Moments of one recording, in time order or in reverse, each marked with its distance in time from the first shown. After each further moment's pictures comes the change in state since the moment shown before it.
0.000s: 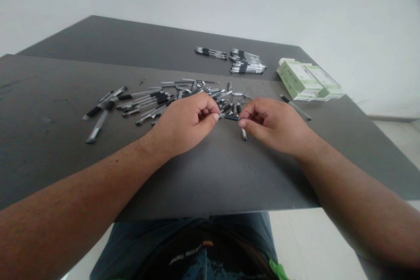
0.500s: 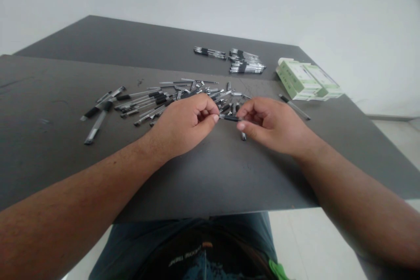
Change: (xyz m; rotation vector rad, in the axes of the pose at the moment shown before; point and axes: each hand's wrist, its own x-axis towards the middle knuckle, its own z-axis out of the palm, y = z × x) left_hand 0.000 0.004 -0.003 0.014 -0.031 -0.025; right_hand 0.000 -0.003 -0.004 0.005 -0.021 -0.001
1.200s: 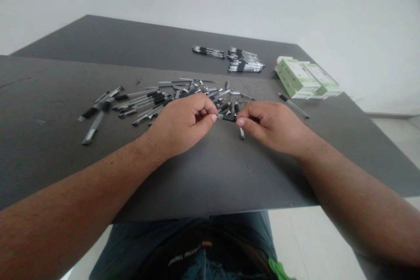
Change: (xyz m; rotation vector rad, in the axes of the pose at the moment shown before) left_hand 0.000 0.000 0.000 0.016 -0.010 -0.011; right_hand 0.001 -0.001 0.000 -0.037 -0.062 -0.024
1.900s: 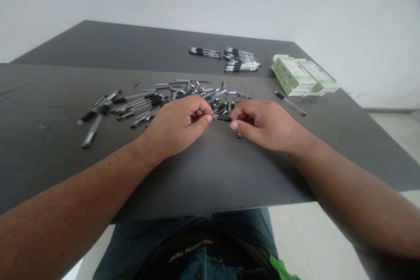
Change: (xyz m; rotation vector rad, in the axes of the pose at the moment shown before) left_hand 0.000 -0.004 0.001 0.020 -0.001 0.017; right_hand 0.001 0.000 0.002 0.069 -0.018 0.026
